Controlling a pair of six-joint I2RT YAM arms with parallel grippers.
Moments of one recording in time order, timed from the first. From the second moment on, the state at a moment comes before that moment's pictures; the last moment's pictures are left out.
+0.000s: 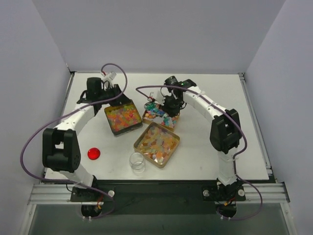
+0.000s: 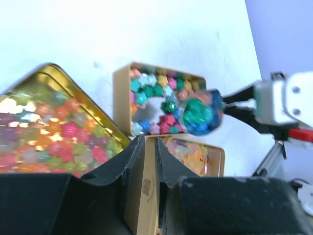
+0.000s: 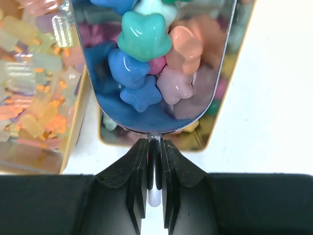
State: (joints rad) left arm -0.13 1.65 1.17 -0.12 0.66 -0.44; right arm 0.54 2.06 1.79 -0.99 -0.20 -0.82
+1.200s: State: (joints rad) left arm 0.12 1.28 0.94 -0.18 0.41 -0.32; right arm 1.03 1.76 1.76 -1.37 0.05 -1.11
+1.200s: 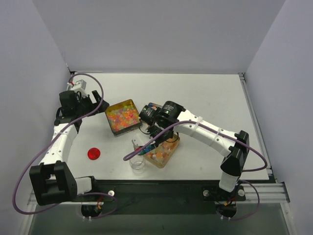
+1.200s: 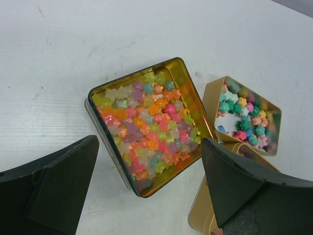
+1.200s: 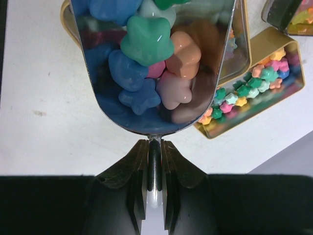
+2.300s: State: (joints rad) left arm 0.13 1.09 0.80 -0.18 0.37 -0.28; right arm 1.19 1.91 1.91 -1.45 0.37 -1.22
